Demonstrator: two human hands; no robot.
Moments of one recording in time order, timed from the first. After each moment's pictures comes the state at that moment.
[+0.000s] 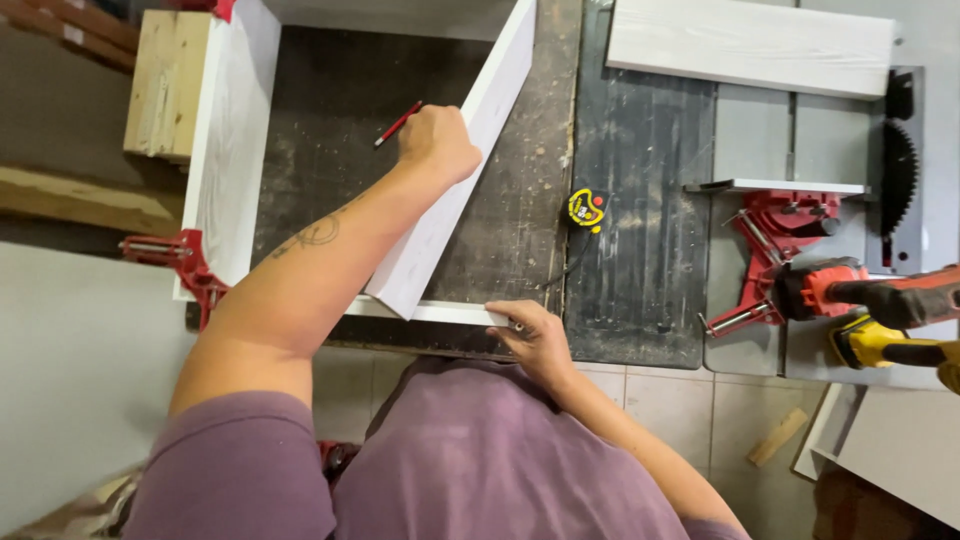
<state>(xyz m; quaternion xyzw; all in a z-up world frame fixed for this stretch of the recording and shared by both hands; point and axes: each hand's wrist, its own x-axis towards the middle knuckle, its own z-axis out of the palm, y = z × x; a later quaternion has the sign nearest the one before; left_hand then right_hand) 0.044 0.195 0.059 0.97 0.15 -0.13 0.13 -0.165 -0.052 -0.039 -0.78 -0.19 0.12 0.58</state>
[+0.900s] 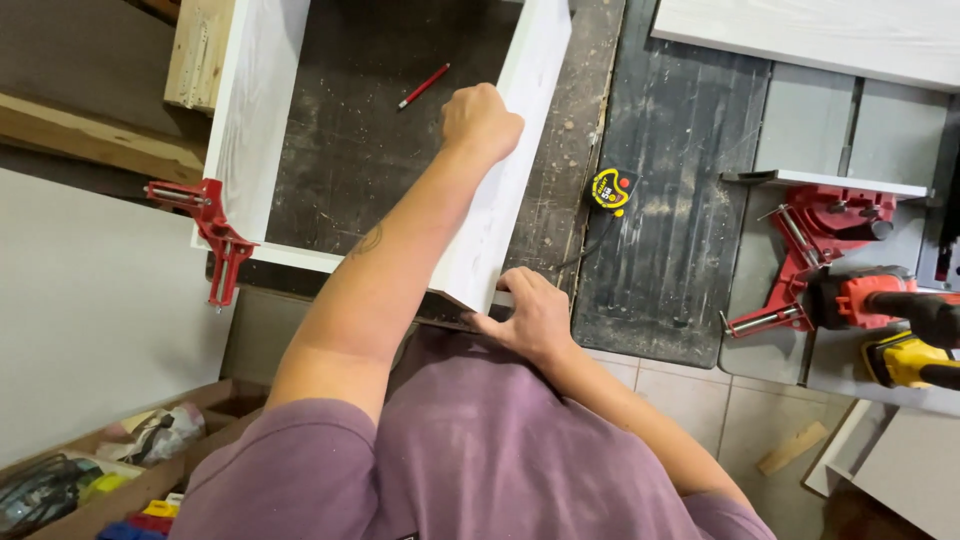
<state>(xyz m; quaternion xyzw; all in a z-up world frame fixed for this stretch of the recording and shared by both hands) 0.031 0.149 0.066 0.91 0.30 -0.15 0.25 -0.160 -0.038 -0.022 -0.87 -0.31 0.01 0.38</state>
